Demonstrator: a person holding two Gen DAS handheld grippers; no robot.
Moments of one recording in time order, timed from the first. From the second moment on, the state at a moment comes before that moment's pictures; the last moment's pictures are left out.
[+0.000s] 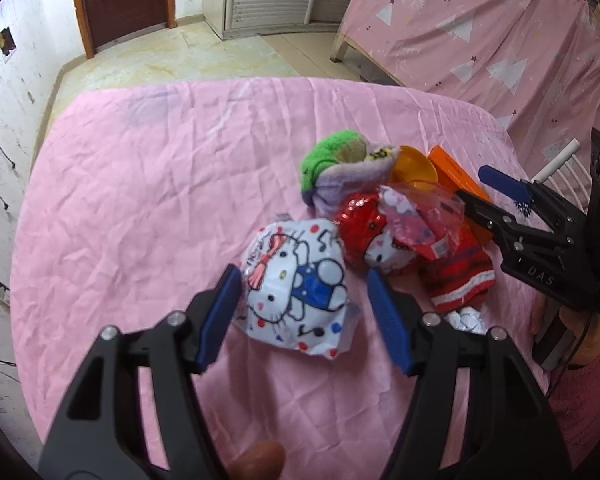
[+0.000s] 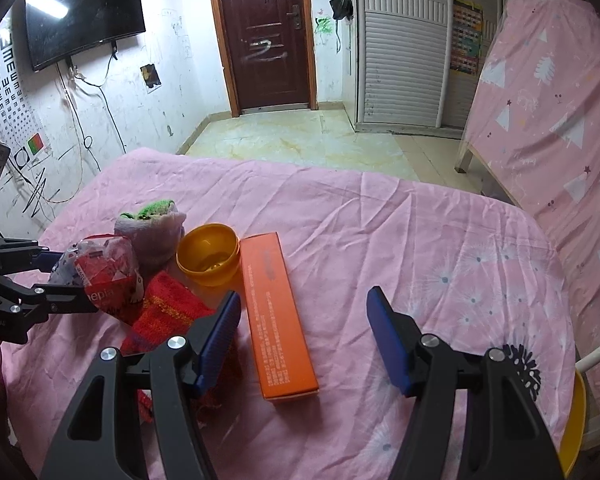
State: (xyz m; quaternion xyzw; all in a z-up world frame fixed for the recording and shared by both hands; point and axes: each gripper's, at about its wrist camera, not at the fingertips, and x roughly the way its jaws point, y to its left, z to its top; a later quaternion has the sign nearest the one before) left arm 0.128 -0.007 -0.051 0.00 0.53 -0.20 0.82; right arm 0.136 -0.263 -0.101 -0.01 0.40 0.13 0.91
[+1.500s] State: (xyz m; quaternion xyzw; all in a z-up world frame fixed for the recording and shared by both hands) left arm 0.093 -0.060 0.031 0.03 0.40 -0.13 0.91; right arm 0.073 -0.353 -0.053 0.04 0.31 0.08 0.95
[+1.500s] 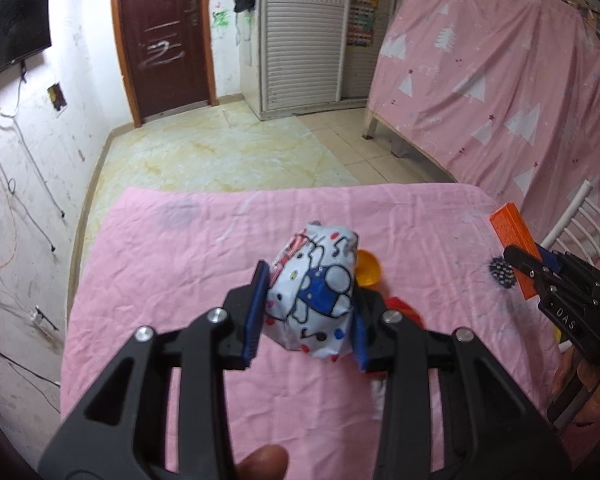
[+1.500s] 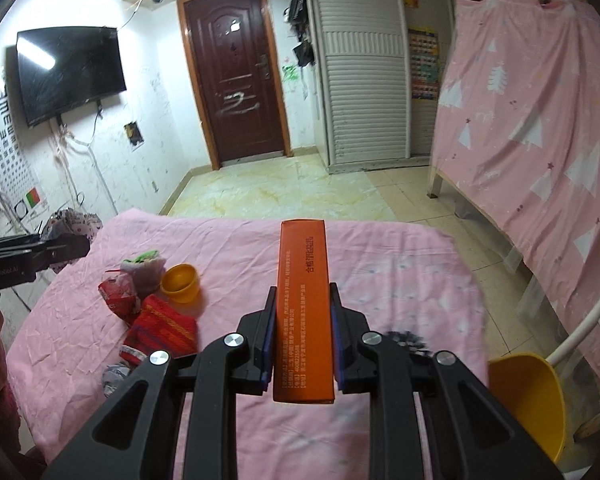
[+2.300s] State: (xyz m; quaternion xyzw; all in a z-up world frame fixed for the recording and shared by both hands) left arm 0.071 -0.205 0.037 0.10 0.39 -0.20 0.89; right arm 0.016 -0.499 -0.076 0.14 0.29 0.00 0.95
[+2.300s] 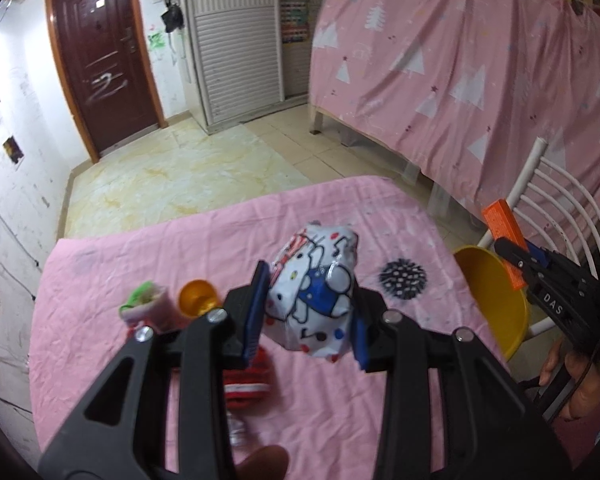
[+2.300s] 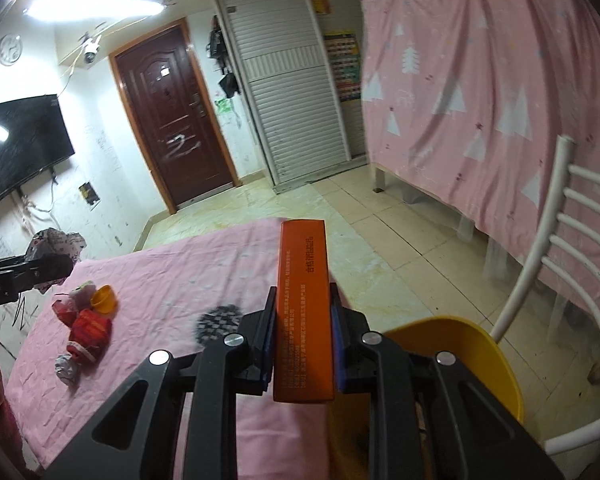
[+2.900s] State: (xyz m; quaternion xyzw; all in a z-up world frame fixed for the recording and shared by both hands) left arm 0.051 -0.317 0.030 0.13 0.42 -0.29 0.85; right arm -0.003 -0.572 -0.117 0.20 0.30 -0.04 0.93
